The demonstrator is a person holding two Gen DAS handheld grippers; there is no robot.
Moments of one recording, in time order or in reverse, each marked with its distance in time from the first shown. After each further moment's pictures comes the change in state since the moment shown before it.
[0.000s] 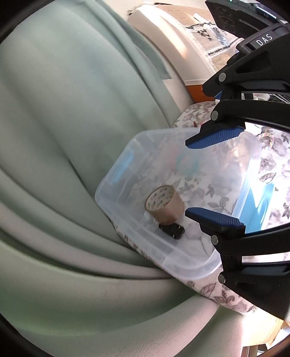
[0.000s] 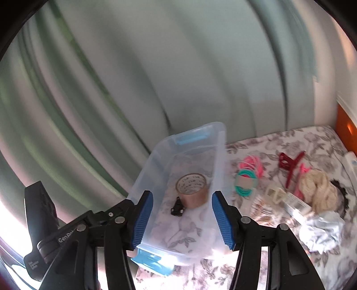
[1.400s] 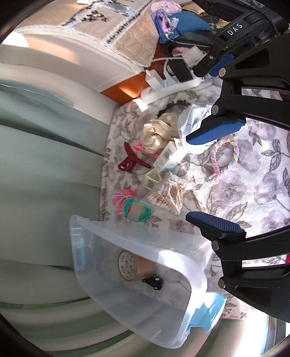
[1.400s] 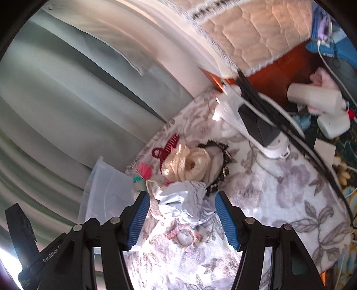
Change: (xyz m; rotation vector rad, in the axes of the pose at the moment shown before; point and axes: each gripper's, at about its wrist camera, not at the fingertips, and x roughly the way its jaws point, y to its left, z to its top) left arm 0.083 -0.167 -0.131 0.455 0.198 0.208; right arm -0.102 -0.239 -0.063 0.487 -0.054 -0.170
